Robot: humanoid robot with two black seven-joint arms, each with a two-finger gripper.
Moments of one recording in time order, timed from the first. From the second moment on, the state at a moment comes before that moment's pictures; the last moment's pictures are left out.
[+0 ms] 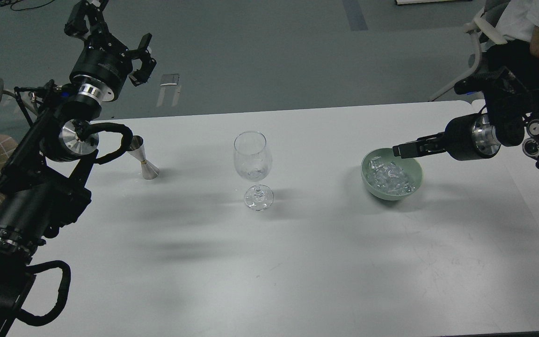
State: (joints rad) left arm -0.80 0.26 -1.19 -0.78 0.36 -0.23 -0.16; right arm 1.15 -0.69 0.02 1.09 -1.42 0.49 0.18
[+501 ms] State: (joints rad) left arm -0.78 0.27 -1.19 -0.77 0.36 -0.24 -0.16; right arm 1.10 -0.59 0.02 0.97 -1.50 0.49 0.18
